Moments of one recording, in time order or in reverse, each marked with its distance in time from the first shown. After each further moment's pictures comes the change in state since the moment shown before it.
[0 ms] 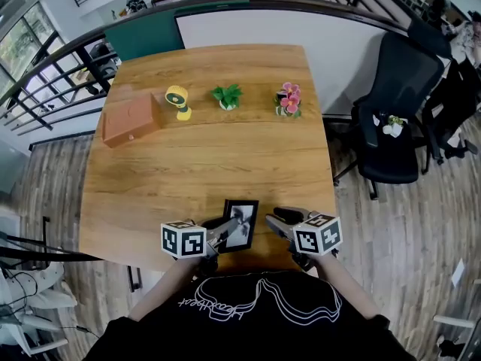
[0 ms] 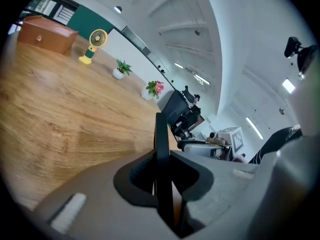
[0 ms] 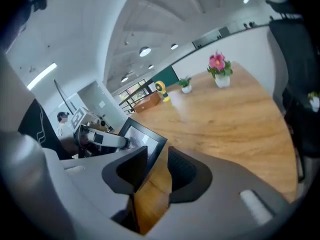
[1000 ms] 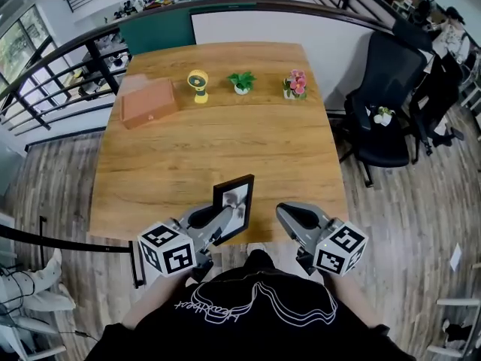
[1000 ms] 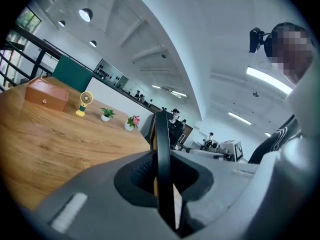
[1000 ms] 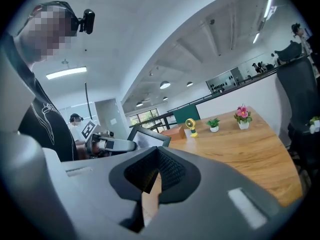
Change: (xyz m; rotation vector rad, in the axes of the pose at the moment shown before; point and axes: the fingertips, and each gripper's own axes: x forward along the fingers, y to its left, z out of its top) left arm -0.171 -0.091 0.000 0.283 -0.262 -0.089; right arm -0.073 0.193 0.011 -0.208 -0.408 0.041
